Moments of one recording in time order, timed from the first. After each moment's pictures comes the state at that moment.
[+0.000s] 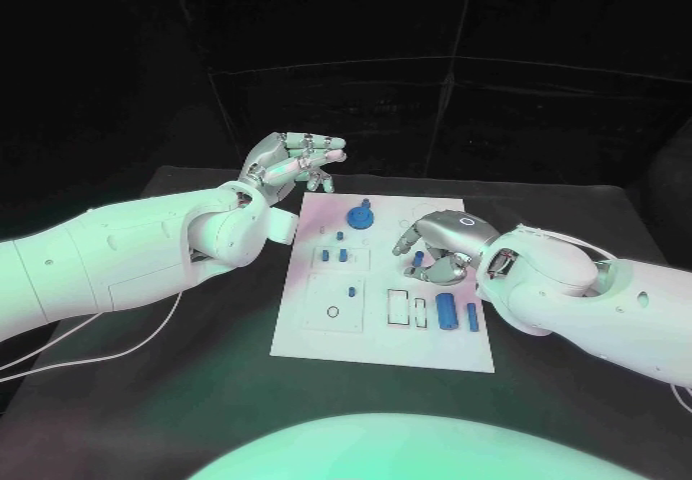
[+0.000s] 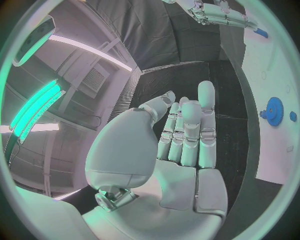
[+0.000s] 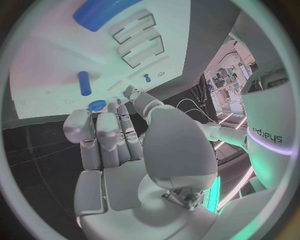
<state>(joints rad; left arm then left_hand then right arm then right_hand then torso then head) 1.20 -0.80 -0.08 1.44 0.00 -0.24 0.53 1.31 -0.09 0.43 -0.08 0.11 1.05 0.17 0.11 0.07 1.13 0.10 0.22 0.08 1.26 0.02 1.08 0.60 0.17 1.20 0.11 0.63 0.73 1.12 -0.83 -0.05 1.70 -1.66 -0.27 -0.16 1.32 -0.15 0.41 -0.10 0.11 0.98 0.17 0.07 0.06 0.98 0.11 0.18 0.06 1.47 0.02 1.12 0.94 0.10 1.23 0.13 1.27 1.09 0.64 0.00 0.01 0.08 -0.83</state>
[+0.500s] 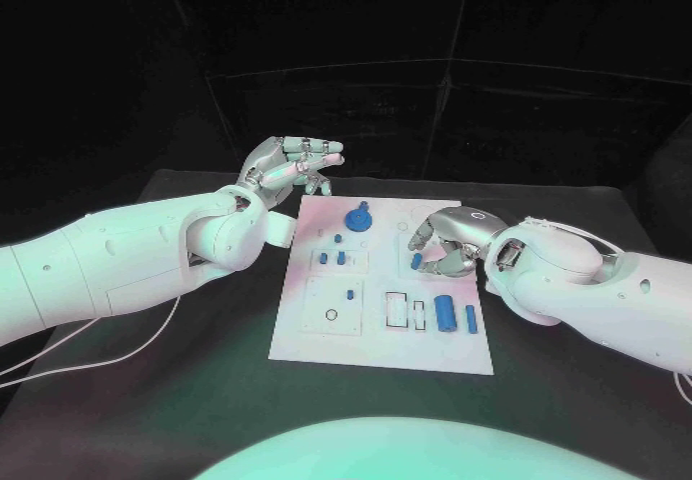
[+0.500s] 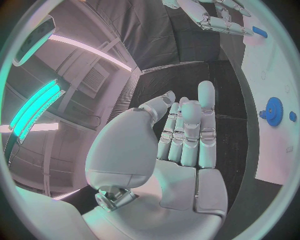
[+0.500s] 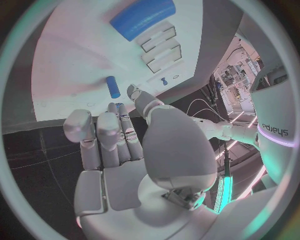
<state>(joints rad) 1.20 -0.80 -0.08 1.44 0.00 -0.24 0.53 1.31 -0.09 0.43 -0.08 0.11 1.05 0.17 0.11 0.07 1.12 0.10 0.22 0.08 1.26 0.02 1.08 0.60 0.17 1.20 0.11 0.63 0.72 1.13 -0.83 -0.05 1.64 -1.62 -0.22 -0.20 1.32 -0.15 0.37 -0.09 0.11 0.97 0.16 0.07 0.07 0.97 0.11 0.19 0.06 1.47 0.02 1.12 0.94 0.10 1.23 0.13 1.26 1.08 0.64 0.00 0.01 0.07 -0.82</state>
